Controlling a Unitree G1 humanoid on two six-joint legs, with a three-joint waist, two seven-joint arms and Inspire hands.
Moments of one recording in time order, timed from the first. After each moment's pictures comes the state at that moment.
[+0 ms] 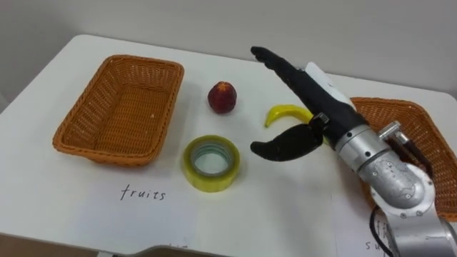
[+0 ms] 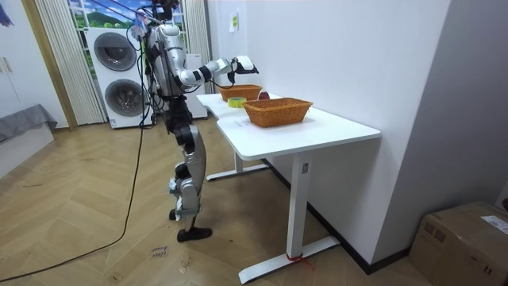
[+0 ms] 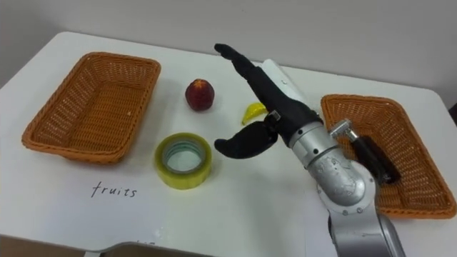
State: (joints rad) left arm 0.21 0.19 0.05 1.02 -0.04 0.00 0.12; right arm -0.04 -0.28 0.10 -0.33 -0.31 0.10 0.36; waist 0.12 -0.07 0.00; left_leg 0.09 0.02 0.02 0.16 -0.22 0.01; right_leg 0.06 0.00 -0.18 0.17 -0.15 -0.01
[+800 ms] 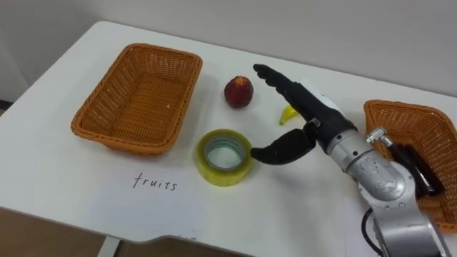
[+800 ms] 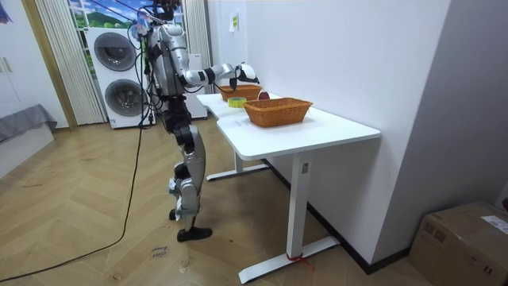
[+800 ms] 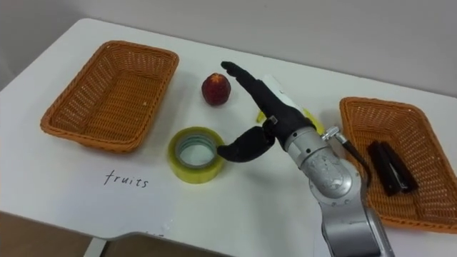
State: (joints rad) left arm 0.19 0.19 0.03 0.99 -0.07 0.00 0.13; right arm -0.09 -0.26 0.11 -0.19 -0.32 0.13 0.36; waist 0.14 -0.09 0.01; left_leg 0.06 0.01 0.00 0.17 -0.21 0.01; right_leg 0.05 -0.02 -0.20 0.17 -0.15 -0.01
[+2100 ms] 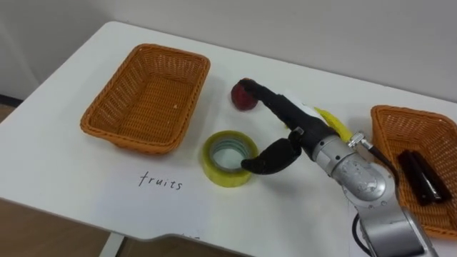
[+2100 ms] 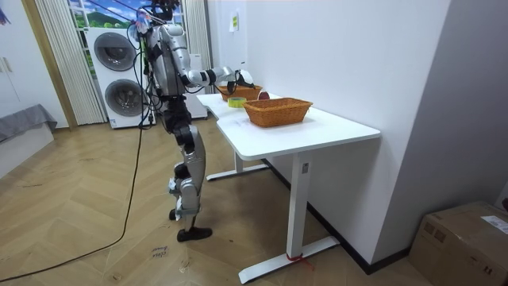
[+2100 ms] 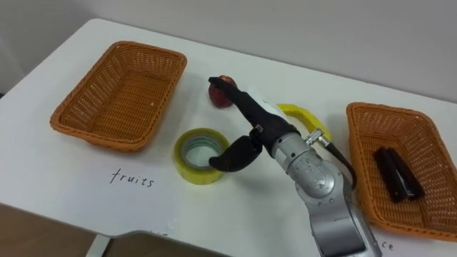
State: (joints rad) left arm 0.19 0.19 0.01 0.98 -0.08 0.01 0.15; right arm -0.11 -0.26 0.18 -0.11 -0.34 0.13 0.36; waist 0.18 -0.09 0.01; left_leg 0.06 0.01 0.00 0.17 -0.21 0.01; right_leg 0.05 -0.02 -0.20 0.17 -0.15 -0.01
